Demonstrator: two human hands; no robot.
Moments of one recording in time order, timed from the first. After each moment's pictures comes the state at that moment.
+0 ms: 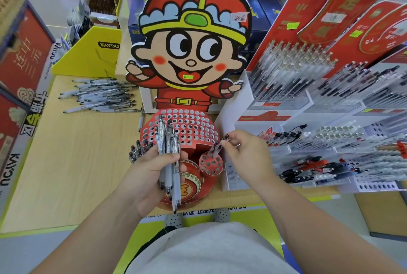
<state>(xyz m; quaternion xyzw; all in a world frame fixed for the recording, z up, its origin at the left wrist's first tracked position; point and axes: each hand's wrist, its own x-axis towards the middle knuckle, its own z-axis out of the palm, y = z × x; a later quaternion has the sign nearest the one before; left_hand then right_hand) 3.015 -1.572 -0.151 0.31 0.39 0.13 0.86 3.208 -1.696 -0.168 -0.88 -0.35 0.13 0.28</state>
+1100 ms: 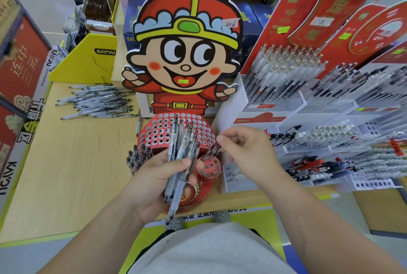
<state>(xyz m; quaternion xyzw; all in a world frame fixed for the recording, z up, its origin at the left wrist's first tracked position) 3.018 -1.580 -0.133 0.35 0.32 0.07 0.88 3.197 -1.692 -0.117 -0.83 -0.27 0.27 0.41</state>
